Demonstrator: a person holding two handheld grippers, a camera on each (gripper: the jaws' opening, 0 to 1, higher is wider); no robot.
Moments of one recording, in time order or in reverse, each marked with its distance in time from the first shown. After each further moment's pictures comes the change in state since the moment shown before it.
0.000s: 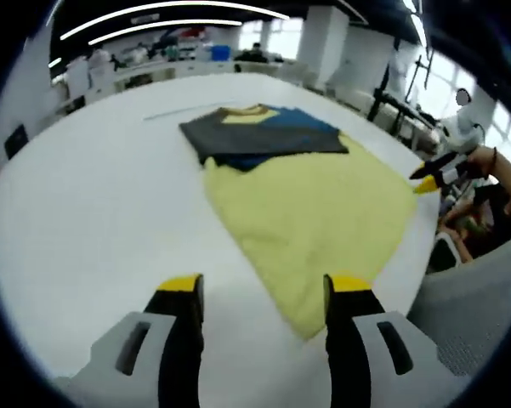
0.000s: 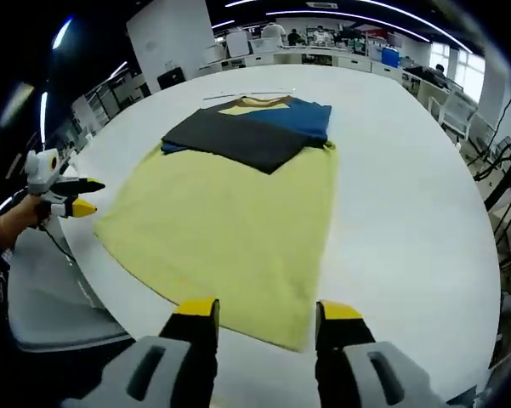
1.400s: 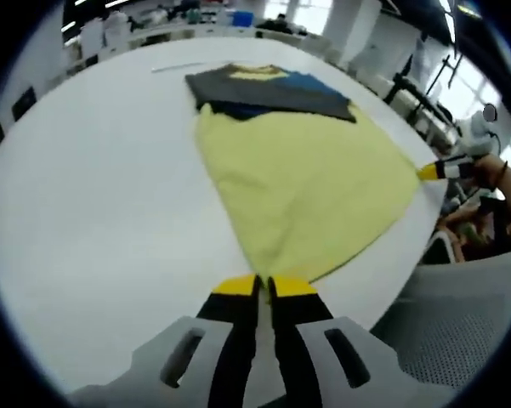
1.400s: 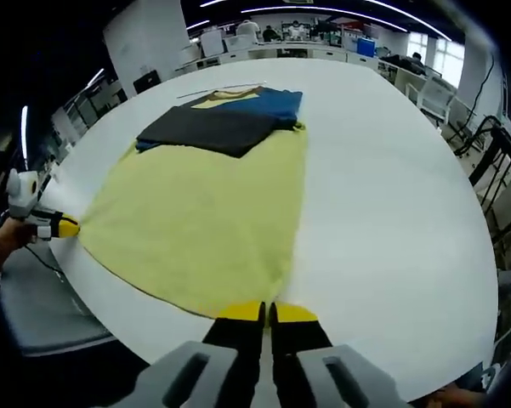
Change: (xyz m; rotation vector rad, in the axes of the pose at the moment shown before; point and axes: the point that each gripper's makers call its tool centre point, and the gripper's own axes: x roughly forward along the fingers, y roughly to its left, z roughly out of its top) left arm -0.001 -0.022 -0.040 -0.097 0.166 0.044; right arm 0.003 -0.015 -0.015 0.066 0.005 -0.076
